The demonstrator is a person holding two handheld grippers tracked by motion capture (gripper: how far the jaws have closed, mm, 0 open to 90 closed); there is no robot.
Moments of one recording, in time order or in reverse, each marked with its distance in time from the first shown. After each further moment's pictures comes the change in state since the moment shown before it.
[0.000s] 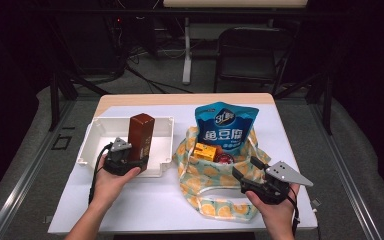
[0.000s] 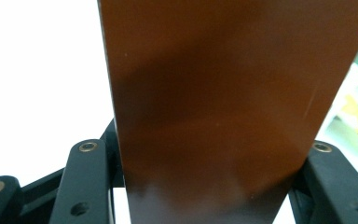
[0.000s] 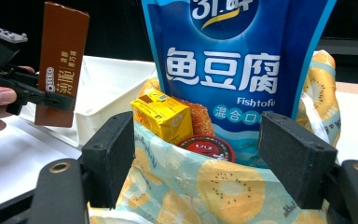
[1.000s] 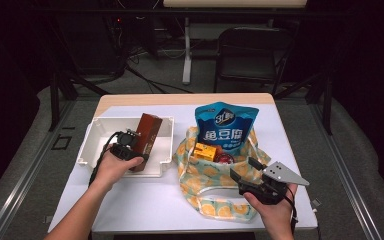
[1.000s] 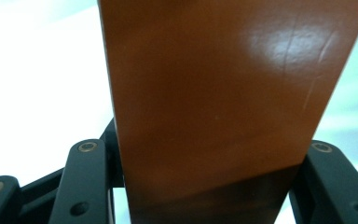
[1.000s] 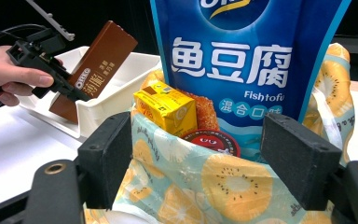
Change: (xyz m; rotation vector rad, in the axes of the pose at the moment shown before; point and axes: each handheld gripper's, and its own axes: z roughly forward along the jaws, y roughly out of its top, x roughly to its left) left arm 0.023 0.035 0.037 0.361 -0.018 -0.031; right arm 0.002 -0.004 0.005 0.017 0.019 -0.022
